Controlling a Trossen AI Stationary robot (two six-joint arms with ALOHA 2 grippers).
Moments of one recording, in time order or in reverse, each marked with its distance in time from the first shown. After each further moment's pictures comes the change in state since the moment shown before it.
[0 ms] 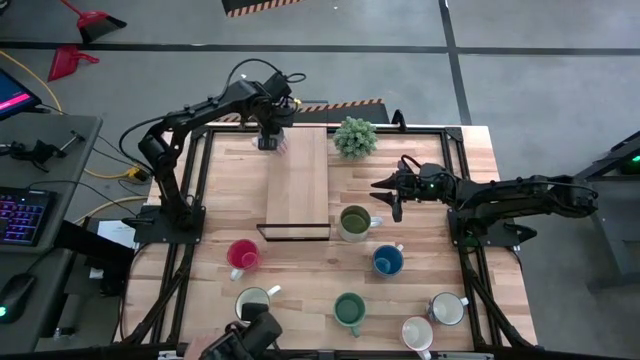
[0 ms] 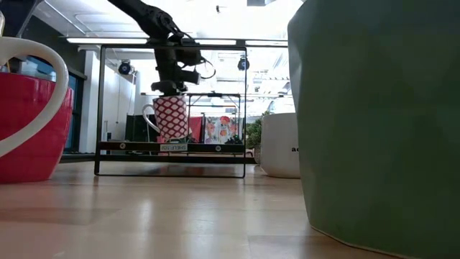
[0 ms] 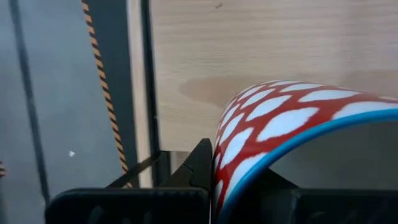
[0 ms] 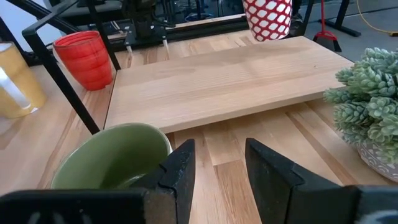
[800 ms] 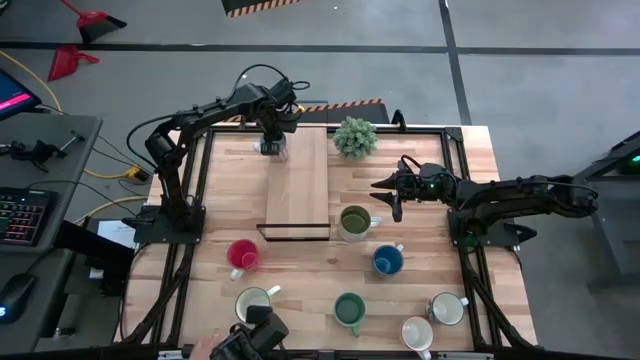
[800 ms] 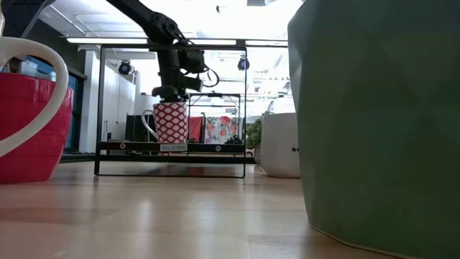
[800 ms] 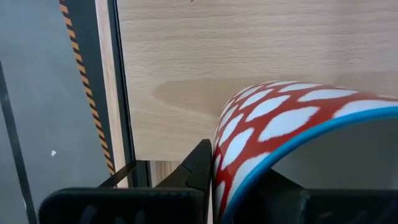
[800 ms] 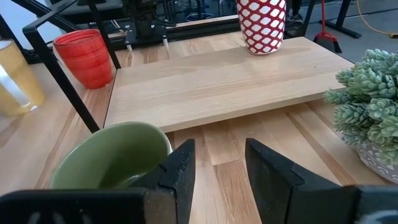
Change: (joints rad) left arm -0.014 0.046 0.000 -0.015 0.011 -0.019; right arm 0.000 0.000 0.000 -0.002 -0.002 -0.010
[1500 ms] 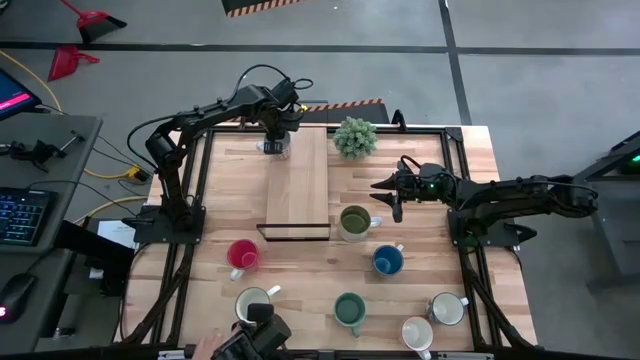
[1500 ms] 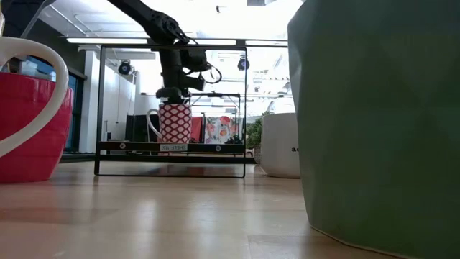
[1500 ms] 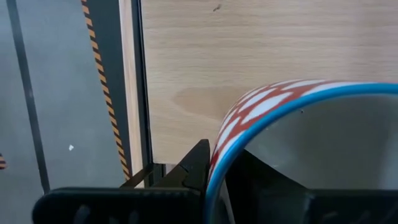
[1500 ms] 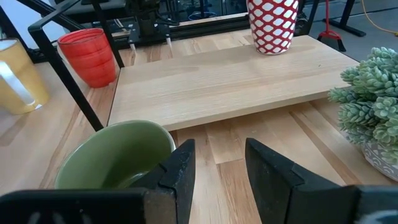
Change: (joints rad) left arm -0.018 0.000 0.000 0.049 -0.056 -0.026; right arm 0.000 0.000 0.000 -0.004 -0.013 0.002
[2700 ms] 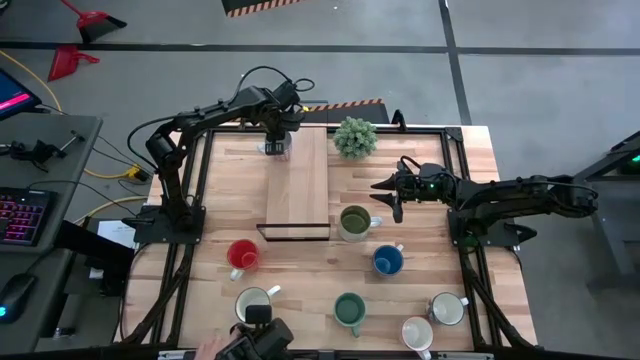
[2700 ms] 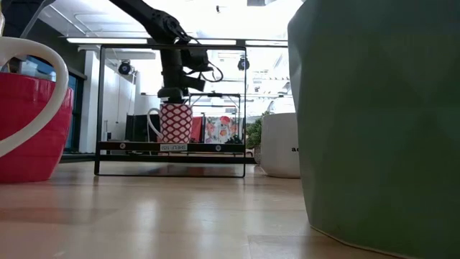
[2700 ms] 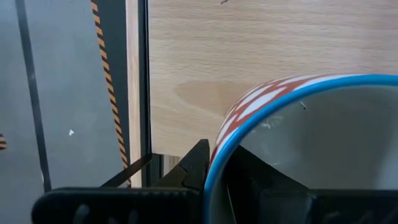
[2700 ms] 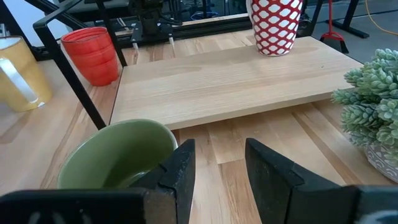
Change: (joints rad) left arm -0.016 -0.001 0.000 -0.012 -0.048 -0.077; right arm 0.000 0.000 0.000 0.000 -0.010 -0.011
